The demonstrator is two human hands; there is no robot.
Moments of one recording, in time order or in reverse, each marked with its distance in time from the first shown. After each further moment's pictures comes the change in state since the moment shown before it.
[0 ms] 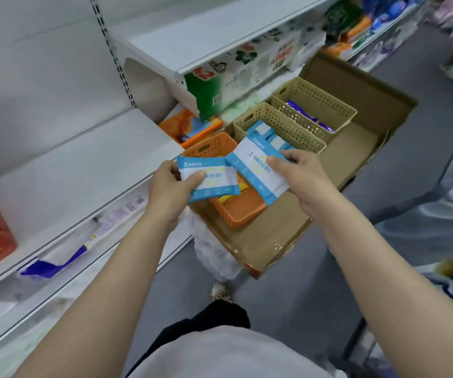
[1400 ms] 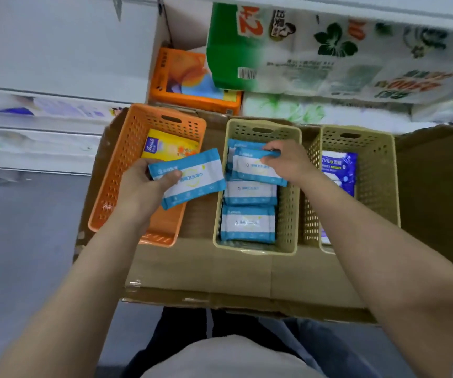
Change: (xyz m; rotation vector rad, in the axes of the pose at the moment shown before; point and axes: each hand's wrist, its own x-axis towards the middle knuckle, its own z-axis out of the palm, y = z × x) left_hand 0.129 -0.053 0.248 -0.208 0.750 -0.372; right_hand 0.467 0.039 -0.020 -0.985 -0.948 -0.371
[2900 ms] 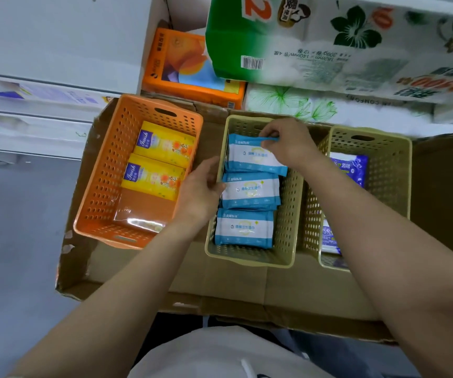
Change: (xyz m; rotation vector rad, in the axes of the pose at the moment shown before) left_hand 0.012 -0.024 0.101 0.391 -0.157 0.104; right_hand 0.042 -0.013 -0.014 -0.143 -0.009 -0.099
